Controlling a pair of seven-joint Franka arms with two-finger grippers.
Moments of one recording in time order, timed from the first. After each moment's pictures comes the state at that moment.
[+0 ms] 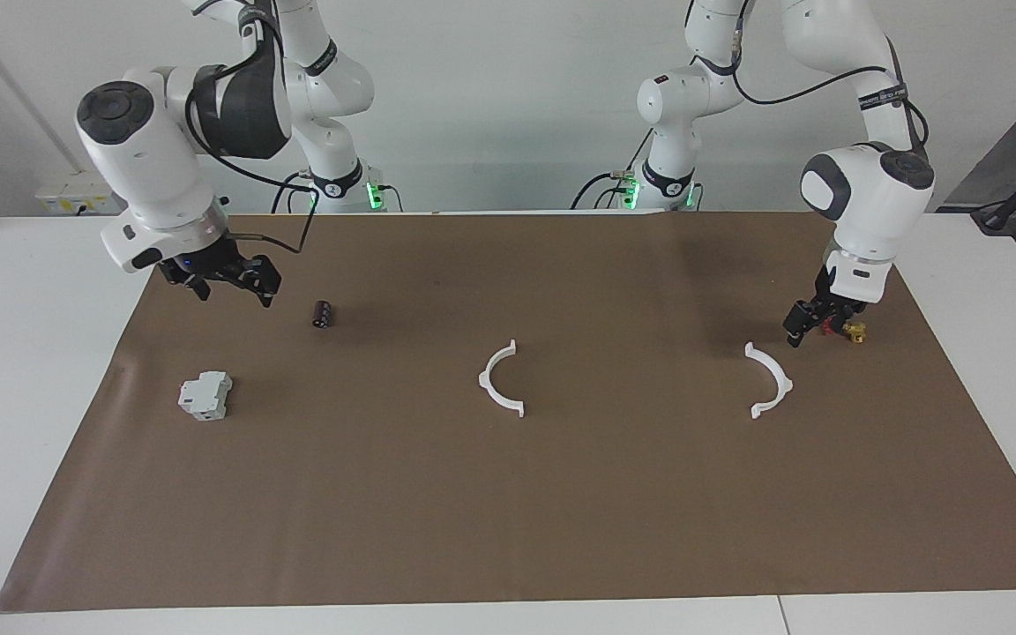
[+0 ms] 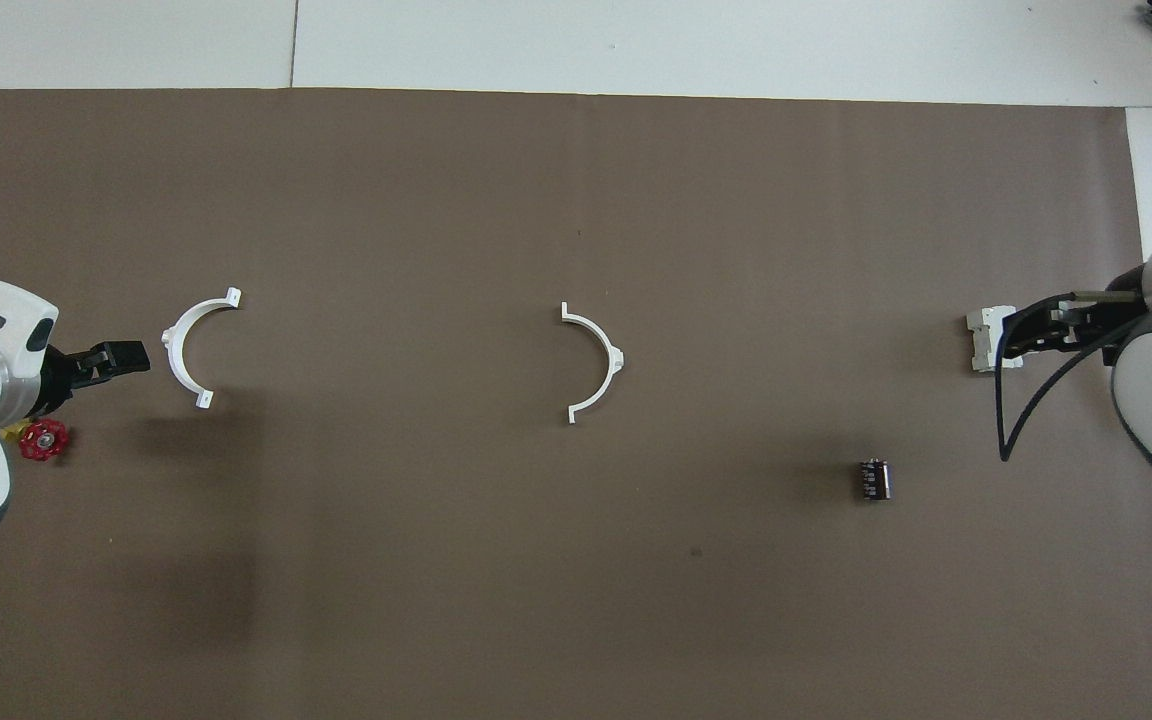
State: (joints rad) left arm 0.22 0.05 -0.13 -2.30 0.01 2.54 -0.25; right arm 0.00 0.01 -0.11 -1.80 -0.06 1.76 -0.01
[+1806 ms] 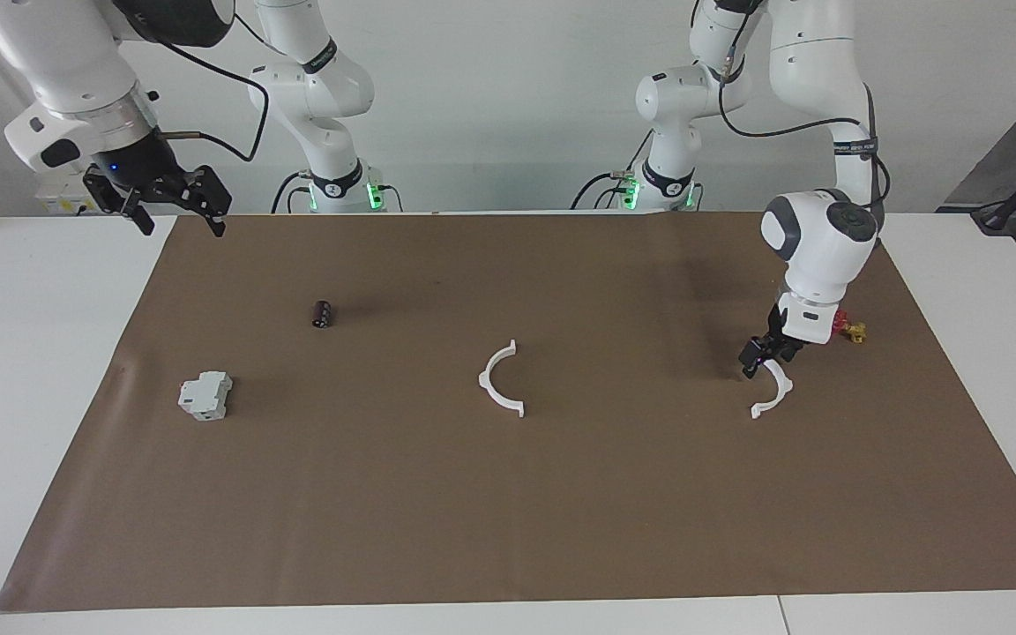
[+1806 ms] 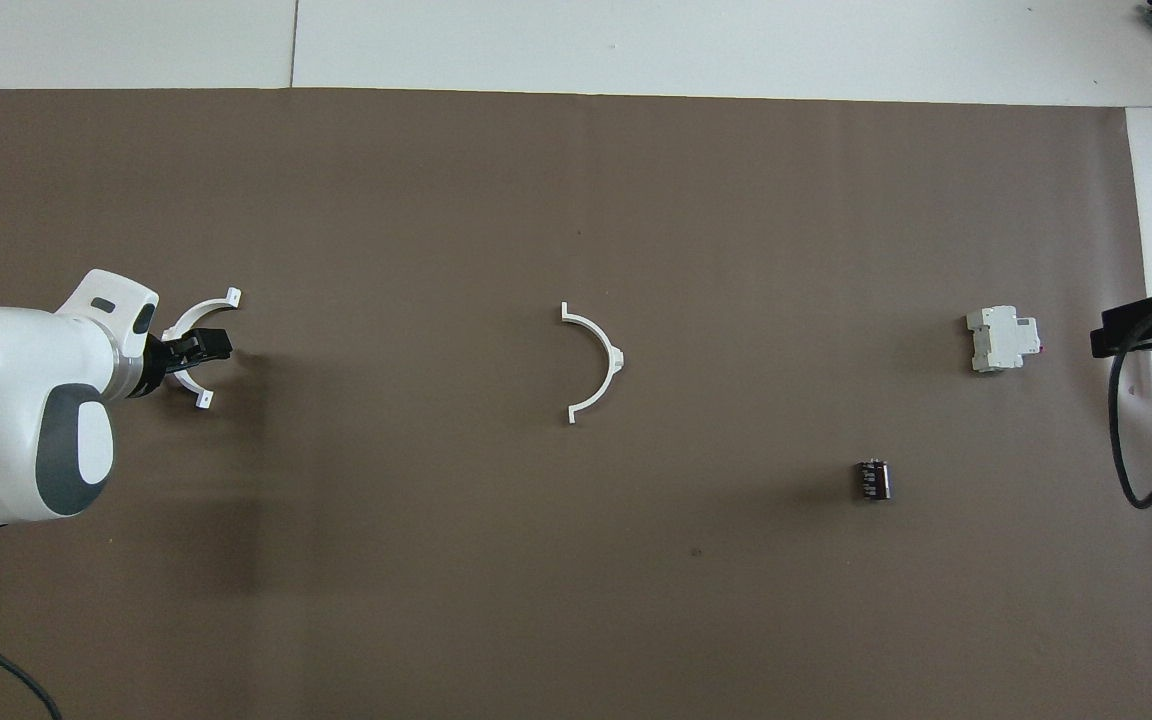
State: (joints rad) left arm 0.16 0.17 -0.12 -2.26 0.01 2.58 -0.29; right arm 0.01 -0.03 -0.08 -1.58 -0.03 1.52 -0.03
